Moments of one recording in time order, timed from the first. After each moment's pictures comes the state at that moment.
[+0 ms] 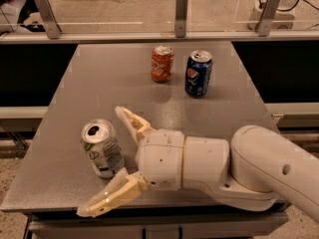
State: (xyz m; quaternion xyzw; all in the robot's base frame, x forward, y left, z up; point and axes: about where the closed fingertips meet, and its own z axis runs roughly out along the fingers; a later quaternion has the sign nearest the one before) arm 0.357 0.101 0.906 -0.50 0.54 0.40 0.55
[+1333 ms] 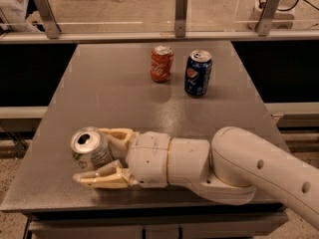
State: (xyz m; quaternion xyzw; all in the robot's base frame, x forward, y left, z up) arm 0.374 0.120 0.874 -0.52 0.53 0.38 0.55
